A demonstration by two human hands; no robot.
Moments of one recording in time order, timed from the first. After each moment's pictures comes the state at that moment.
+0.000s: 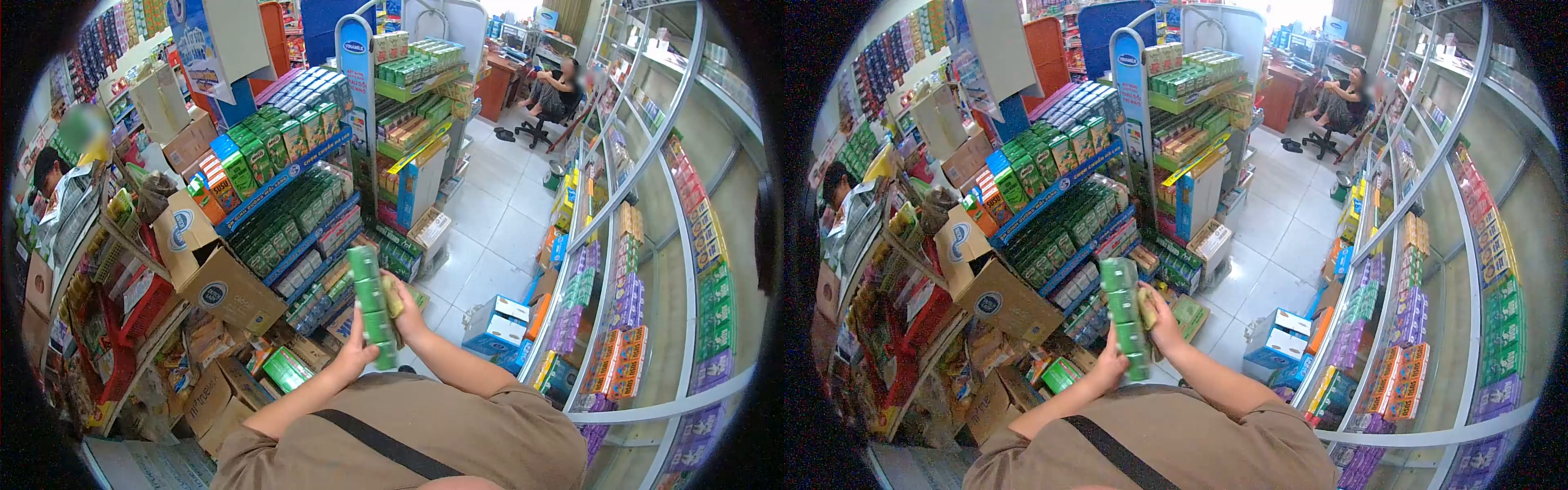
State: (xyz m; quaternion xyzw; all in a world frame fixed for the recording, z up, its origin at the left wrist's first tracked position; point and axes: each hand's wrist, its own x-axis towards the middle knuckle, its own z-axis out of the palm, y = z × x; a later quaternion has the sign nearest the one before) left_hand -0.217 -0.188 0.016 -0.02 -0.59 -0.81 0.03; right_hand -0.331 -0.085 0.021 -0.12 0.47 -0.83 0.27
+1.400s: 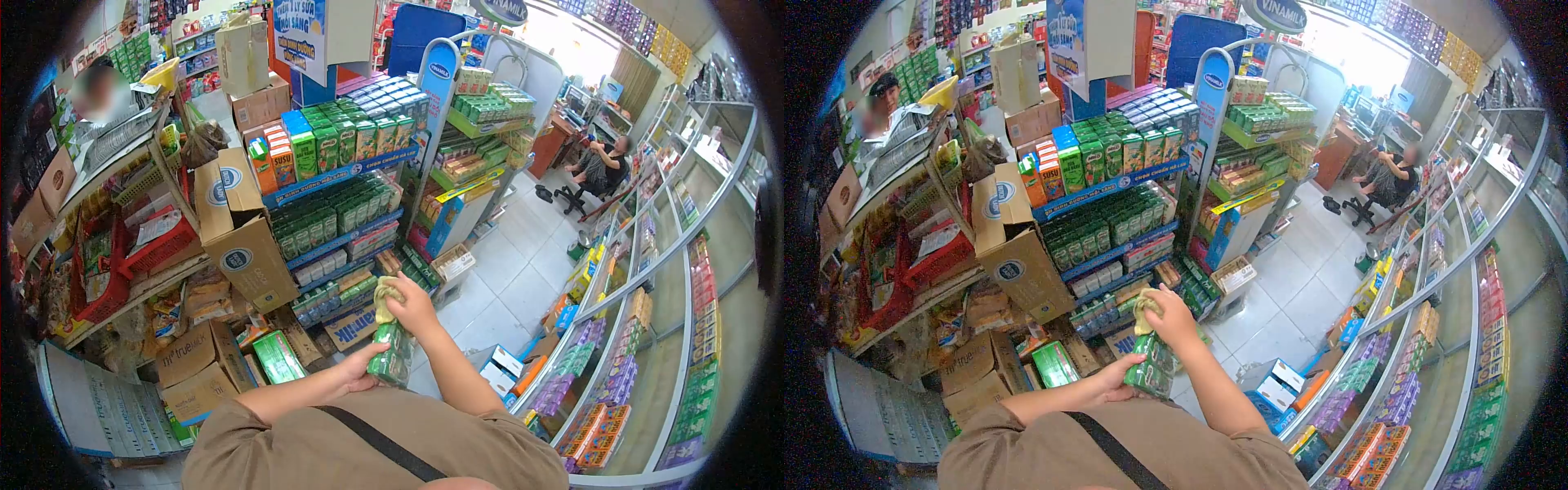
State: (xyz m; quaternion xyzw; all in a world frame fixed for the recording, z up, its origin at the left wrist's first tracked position) left_hand -0.210 -0.191 0.016 0.19 -0.22 -0.94 -0.17; right_hand -0.369 -0.119 0.051 -0.45 0.77 -0.45 0.04
